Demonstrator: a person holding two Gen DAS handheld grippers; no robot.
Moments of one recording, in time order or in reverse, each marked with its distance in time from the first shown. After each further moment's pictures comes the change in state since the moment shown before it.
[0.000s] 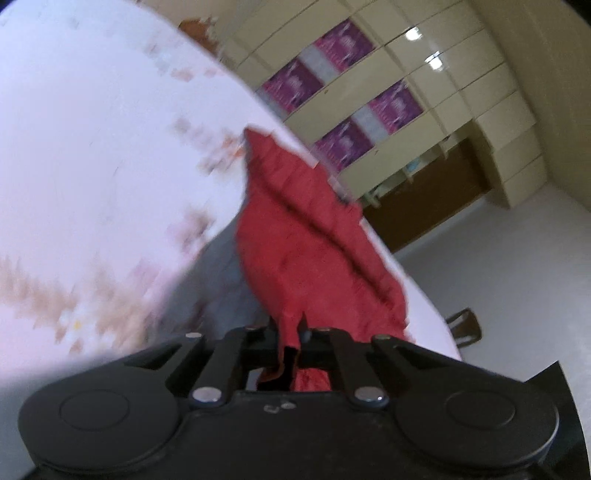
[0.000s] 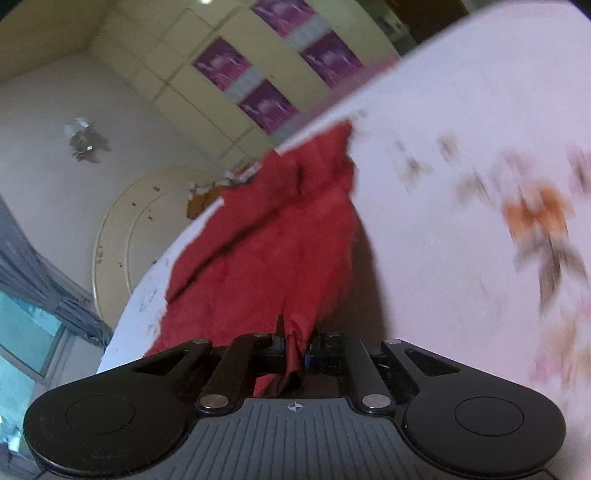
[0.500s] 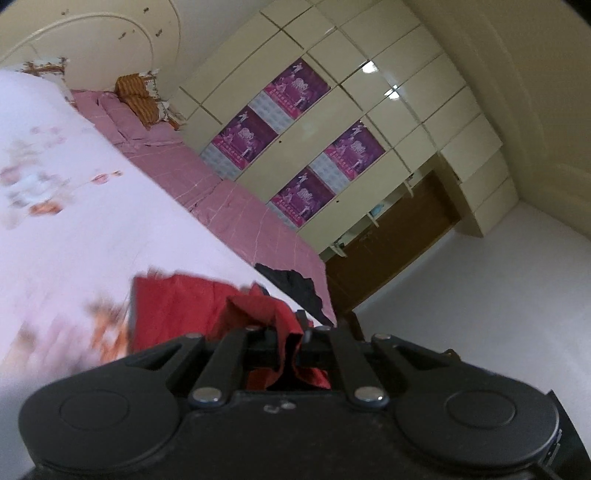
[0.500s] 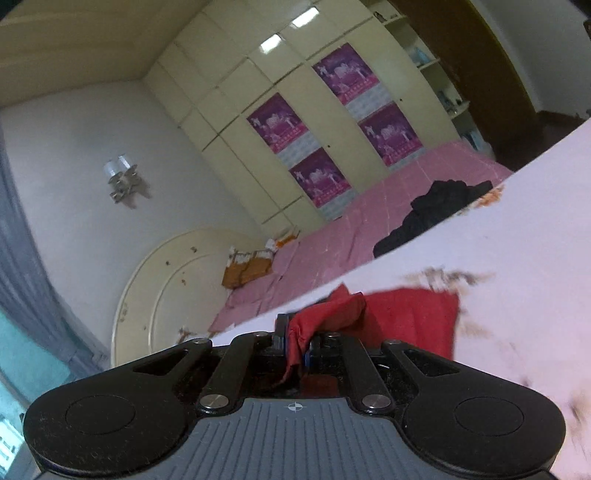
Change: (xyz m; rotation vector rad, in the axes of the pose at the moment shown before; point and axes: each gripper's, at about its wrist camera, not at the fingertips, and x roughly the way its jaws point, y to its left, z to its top) left arm 0.149 -0.077 0.185 0.092 -0.128 -0.083; right arm 0.138 0.070 0.204 -0.094 -0.164 0.068
